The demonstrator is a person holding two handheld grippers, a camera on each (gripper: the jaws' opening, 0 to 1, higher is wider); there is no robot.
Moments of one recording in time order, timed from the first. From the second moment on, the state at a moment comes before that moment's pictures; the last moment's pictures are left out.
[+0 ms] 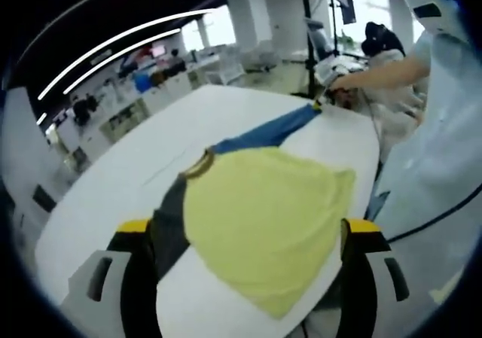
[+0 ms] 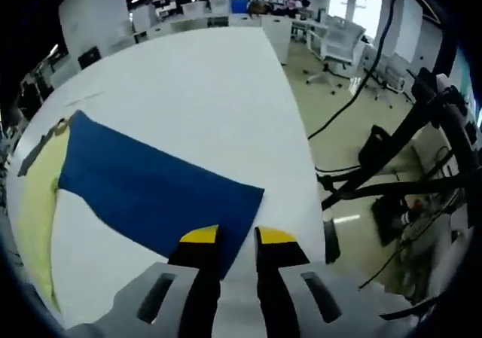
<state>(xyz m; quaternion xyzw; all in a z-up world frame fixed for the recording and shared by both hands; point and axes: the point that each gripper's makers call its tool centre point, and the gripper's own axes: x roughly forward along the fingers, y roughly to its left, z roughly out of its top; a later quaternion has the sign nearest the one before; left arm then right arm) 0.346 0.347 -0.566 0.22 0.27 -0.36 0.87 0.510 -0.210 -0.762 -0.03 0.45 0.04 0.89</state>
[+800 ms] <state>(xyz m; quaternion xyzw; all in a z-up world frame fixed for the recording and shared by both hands) 0.341 0.359 -0.566 0.21 0.26 -0.35 0.87 0.510 -0.201 -0.739 0.04 0.39 0.01 0.92</state>
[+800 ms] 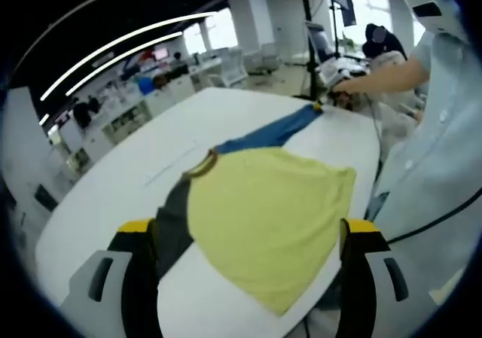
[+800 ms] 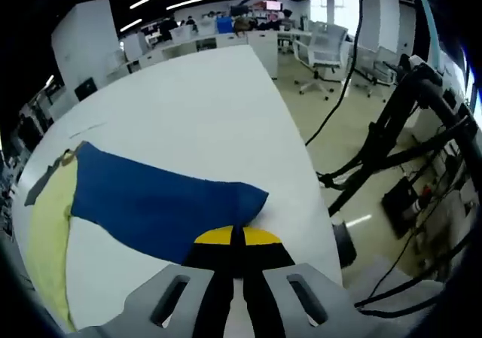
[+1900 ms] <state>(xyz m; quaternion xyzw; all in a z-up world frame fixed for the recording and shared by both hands) 0.330 0.372 -0.567 0.21 0.26 -0.36 0.87 0.546 -0.071 -0.618 0.15 0.24 0.16 0.95</state>
